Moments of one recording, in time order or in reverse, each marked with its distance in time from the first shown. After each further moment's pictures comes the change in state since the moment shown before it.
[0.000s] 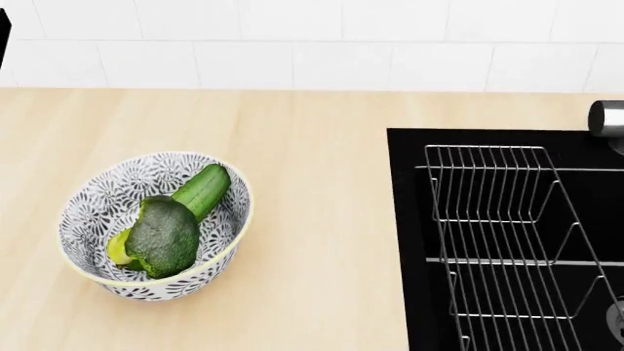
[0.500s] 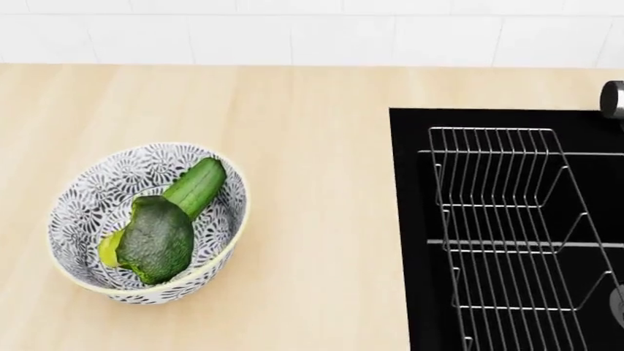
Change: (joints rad) left arm -0.048 -0.012 0.002 0.024 0.015 -0.013 -0.008; right arm 0.072 0.031 -0.051 0.025 0.015 0.003 -0.005
